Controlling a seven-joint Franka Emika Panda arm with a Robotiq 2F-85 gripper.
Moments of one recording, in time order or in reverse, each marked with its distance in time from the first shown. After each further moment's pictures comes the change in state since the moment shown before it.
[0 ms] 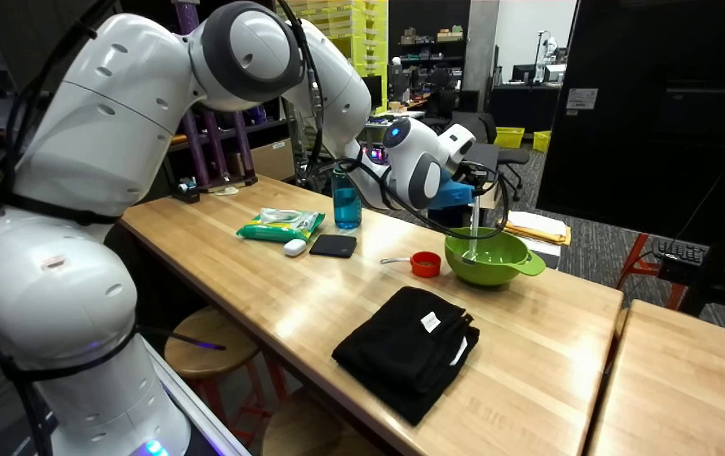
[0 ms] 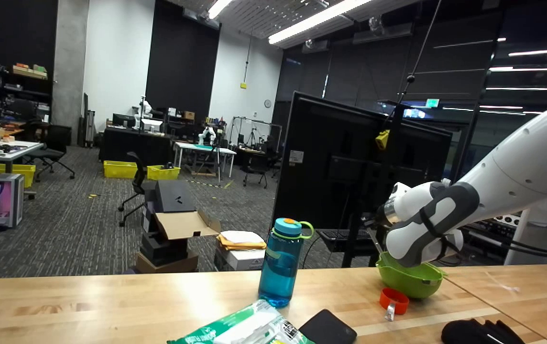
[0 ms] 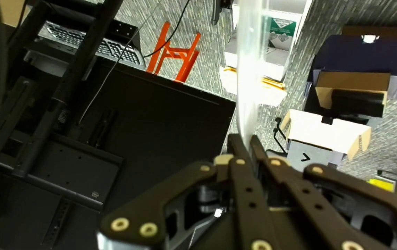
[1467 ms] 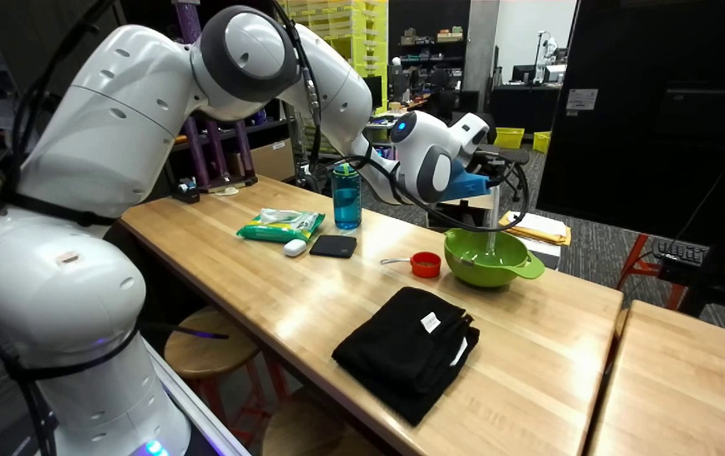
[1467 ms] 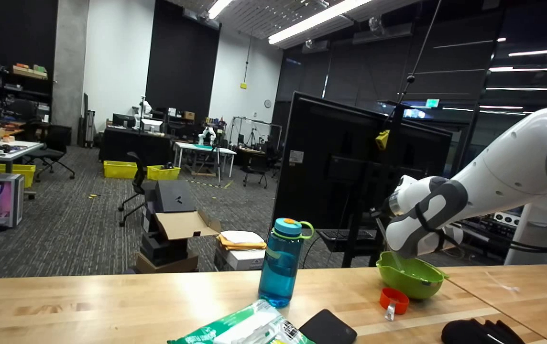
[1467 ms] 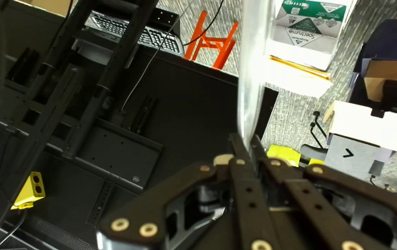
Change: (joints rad) arm 0.100 0.052 -0.167 0.072 0.114 -0.002 0.001
